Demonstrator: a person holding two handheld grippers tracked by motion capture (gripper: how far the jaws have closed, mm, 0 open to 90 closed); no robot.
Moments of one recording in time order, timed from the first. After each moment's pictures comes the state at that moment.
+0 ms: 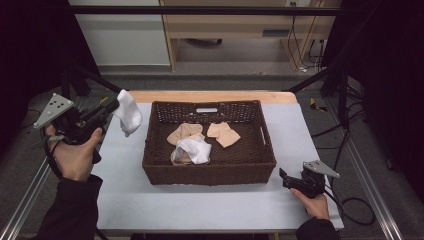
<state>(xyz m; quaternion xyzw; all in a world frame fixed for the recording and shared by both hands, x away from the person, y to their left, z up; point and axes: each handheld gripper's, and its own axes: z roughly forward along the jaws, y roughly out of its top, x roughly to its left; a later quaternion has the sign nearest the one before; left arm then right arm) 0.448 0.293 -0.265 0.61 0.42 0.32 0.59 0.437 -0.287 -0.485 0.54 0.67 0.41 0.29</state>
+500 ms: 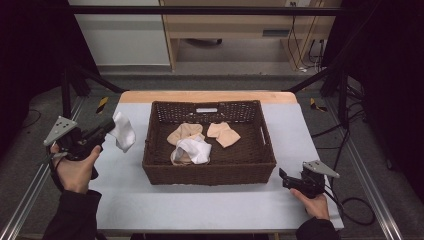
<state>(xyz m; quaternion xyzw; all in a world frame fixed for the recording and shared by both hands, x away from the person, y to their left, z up) 0.452 0.319 -0.331 0.62 0.47 0.30 0.55 0.437 -0.287 -0.485 0.54 0.68 0.41 0.29</state>
